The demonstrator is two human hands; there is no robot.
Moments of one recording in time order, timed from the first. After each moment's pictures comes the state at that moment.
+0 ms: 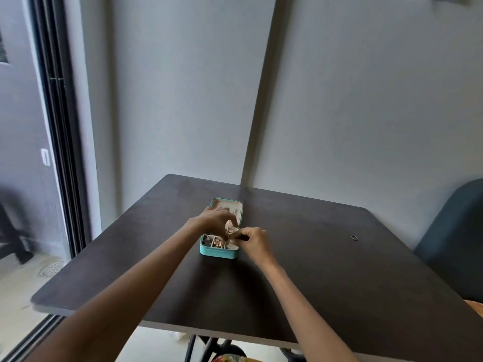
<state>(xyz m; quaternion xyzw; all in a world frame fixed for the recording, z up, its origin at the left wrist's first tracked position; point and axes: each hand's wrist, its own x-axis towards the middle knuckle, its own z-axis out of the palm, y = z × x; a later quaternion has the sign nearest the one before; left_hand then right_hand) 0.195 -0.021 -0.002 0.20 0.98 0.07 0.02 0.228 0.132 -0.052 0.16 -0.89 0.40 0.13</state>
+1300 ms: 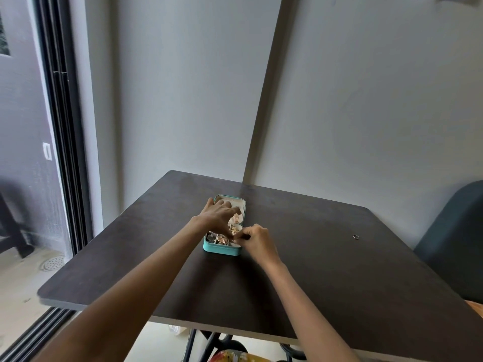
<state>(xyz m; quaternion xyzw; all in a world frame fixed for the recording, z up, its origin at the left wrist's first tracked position) 0.197 -0.022 -0.004 0.20 0.98 0.00 -0.06 0.239 0.128 -0.046 0.14 -0.94 0.28 0.13</state>
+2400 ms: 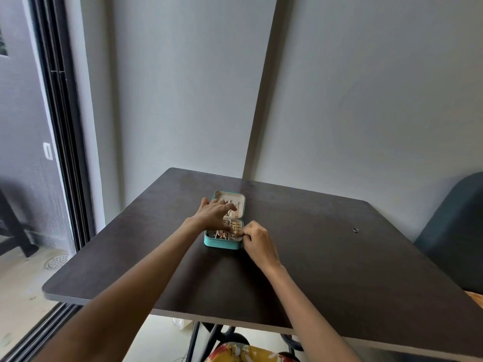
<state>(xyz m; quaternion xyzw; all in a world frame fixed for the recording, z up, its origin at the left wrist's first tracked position) 0.200 -0.032 -0.017 0.17 0.98 0.06 -0.06 0.254 0.130 -0.056 0.18 -0.93 0.27 0.19</state>
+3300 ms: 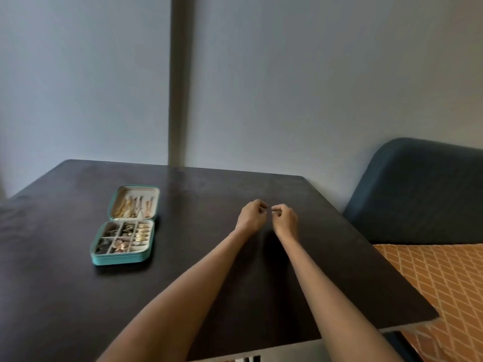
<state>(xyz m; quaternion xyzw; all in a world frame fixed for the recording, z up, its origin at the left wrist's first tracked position) 0.170 0.260 -0.038 0.17 0.85 0.49 0.01 0.190 0.362 -0.048 -0.20 -0.89 0.35 0.22</state>
